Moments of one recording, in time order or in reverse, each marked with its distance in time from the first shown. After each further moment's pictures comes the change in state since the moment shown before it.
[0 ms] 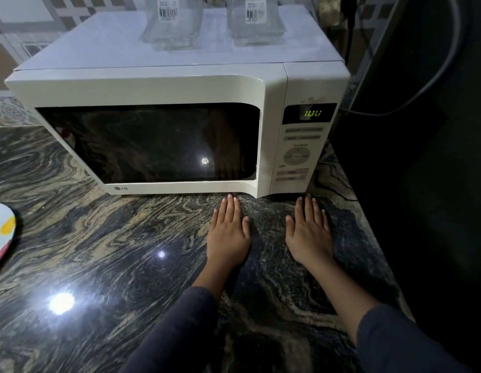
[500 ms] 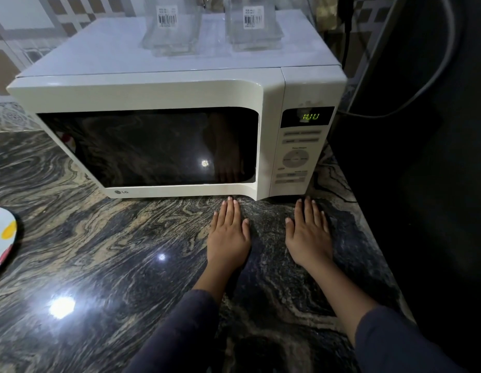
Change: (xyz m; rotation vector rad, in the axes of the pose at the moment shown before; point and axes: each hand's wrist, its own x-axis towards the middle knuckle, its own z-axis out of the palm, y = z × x) left_hand 0.001 0.000 0.001 0.009 -0.005 -0.005; right_hand 0.001 0.000 0.001 0.014 0.001 0.005
